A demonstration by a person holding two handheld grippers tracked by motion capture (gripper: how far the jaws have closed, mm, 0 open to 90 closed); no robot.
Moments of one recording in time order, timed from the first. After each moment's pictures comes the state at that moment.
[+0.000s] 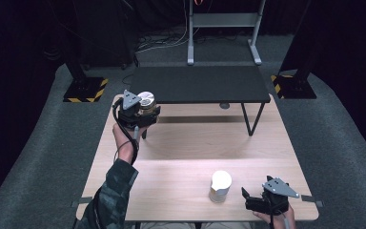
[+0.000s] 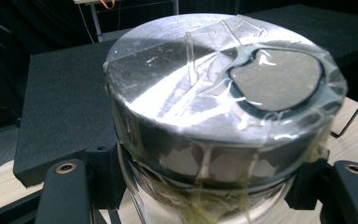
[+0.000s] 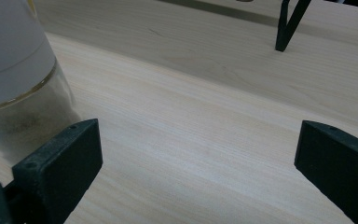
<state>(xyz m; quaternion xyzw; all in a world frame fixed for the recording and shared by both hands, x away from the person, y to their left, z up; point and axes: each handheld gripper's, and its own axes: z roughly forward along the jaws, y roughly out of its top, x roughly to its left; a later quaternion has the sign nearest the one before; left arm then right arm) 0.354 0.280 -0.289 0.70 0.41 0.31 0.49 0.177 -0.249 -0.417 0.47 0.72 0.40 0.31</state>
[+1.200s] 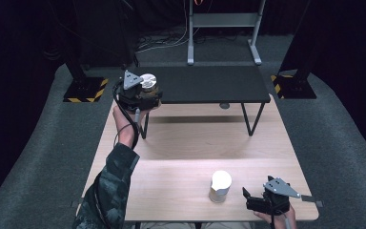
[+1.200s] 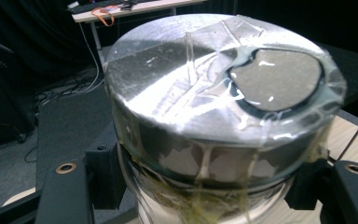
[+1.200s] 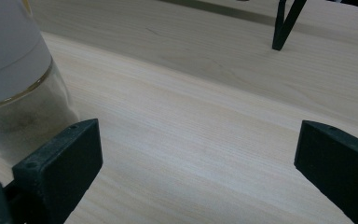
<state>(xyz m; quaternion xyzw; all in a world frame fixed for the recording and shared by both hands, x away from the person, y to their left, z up) 0.374 0.271 -0.245 0.70 0.40 0.32 0.50 0.176 -0.251 -0.415 0.47 0.72 0.40 0.31</state>
